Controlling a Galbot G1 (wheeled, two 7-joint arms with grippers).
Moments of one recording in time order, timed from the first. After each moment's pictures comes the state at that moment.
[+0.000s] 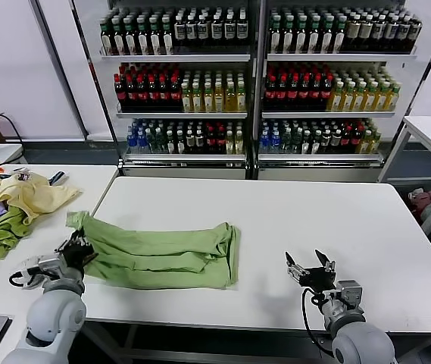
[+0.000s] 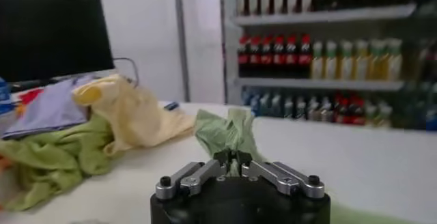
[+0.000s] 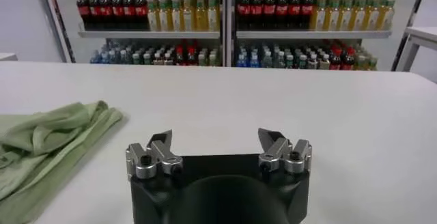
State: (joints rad) left arm 1.19 -1.12 -0.56 -1.93 -0.57 0.43 -0.40; right arm -1.36 1.23 0.49 2.07 0.37 -0.48 0.09
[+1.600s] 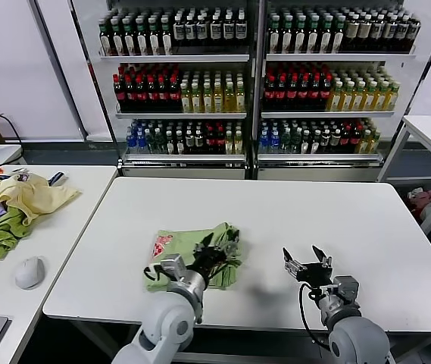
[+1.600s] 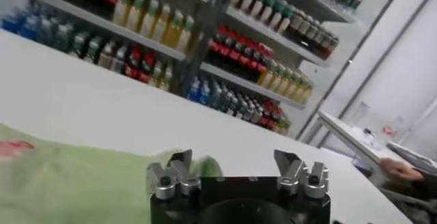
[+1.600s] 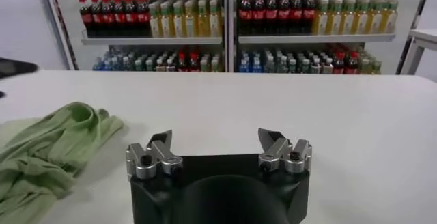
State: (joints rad) left arm 1.07 -1.39 -0.09 -1.94 -0.70 0.43 -0.36; right arm -1.32 1.24 0.48 2.03 0.36 -0.47 0.07
